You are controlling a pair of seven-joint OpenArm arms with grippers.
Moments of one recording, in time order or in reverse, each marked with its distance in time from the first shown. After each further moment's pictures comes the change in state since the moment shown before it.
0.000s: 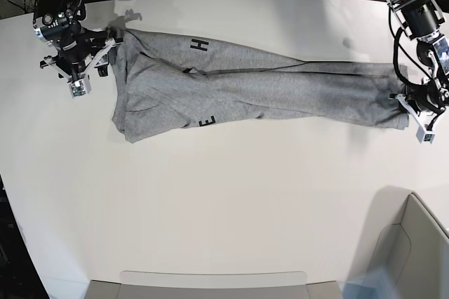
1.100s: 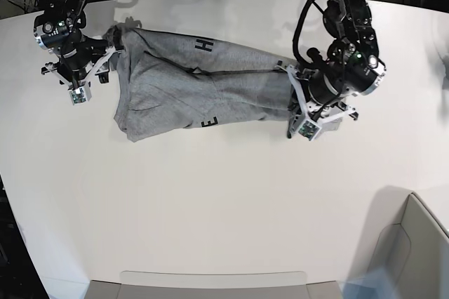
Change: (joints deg) left arm 10.8 28.4 23.4 44.8 0.8 0.0 12.2; right arm 3.1 0.0 -0.2 -2.8 -0.2 0.0 0.0
